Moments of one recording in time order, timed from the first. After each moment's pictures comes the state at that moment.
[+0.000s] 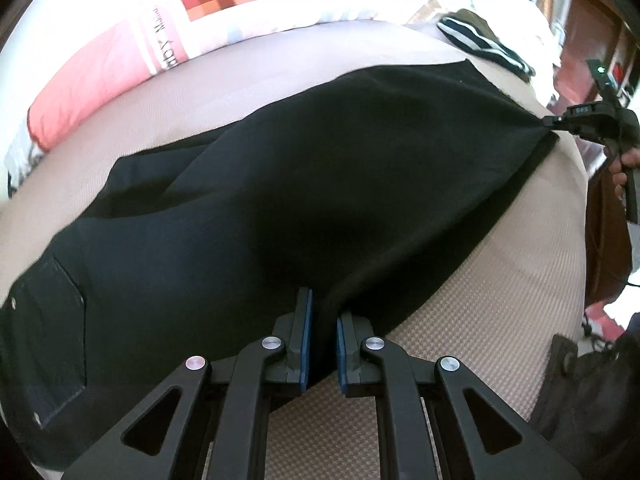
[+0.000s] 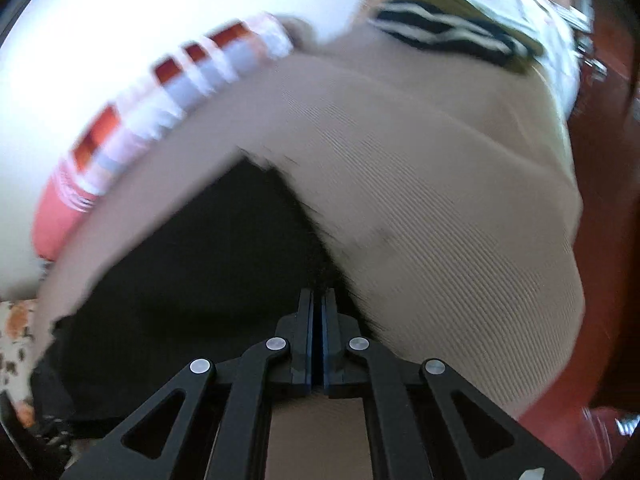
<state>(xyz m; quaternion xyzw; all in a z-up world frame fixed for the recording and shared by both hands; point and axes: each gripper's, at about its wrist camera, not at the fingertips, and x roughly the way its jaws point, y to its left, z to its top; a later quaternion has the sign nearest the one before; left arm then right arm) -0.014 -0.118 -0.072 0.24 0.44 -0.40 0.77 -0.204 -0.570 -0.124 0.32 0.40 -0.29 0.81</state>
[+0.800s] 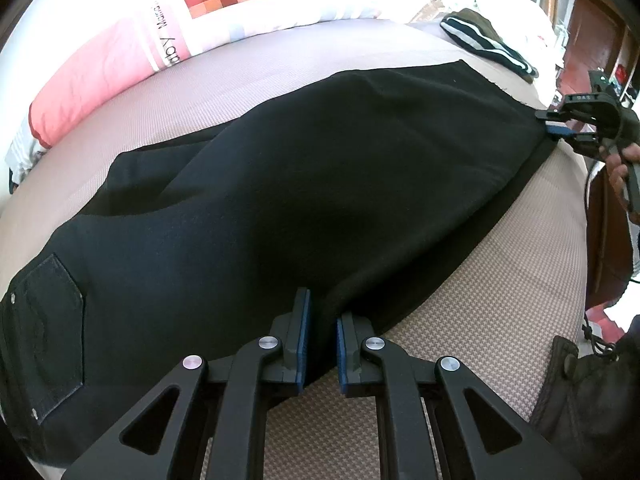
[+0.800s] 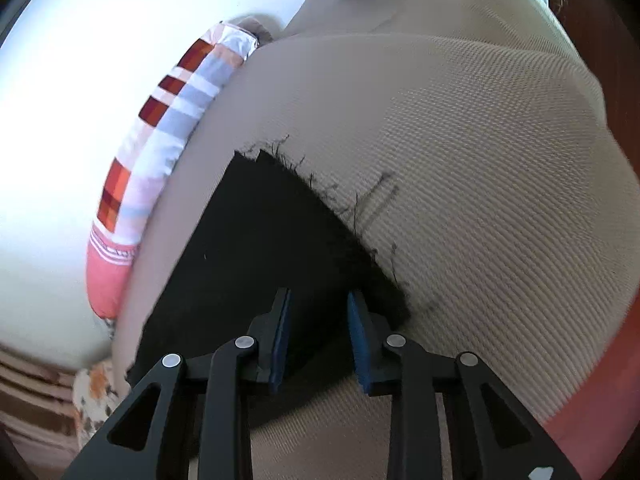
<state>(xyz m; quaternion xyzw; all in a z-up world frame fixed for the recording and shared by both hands) -0.013 -0.119 -0.073 0.23 0.44 -0.39 0.77 -0.206 -0.586 -0.143 0.50 0.32 -0.22 0.77</state>
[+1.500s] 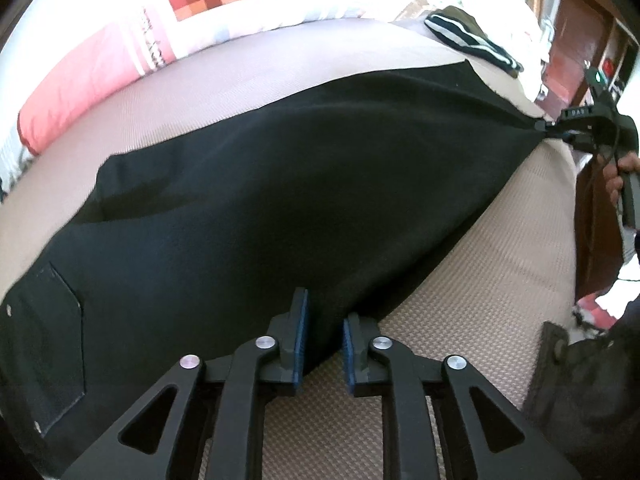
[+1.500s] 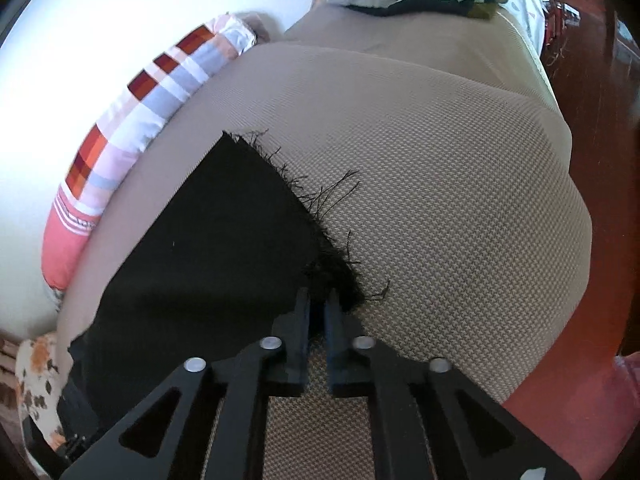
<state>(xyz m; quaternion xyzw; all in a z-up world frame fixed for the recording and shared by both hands) -0.015 -0.118 -0.069 0.22 0.45 -0.42 0.76 -0.220 -0.561 -0.129 0.39 0.38 -0.28 0.79</state>
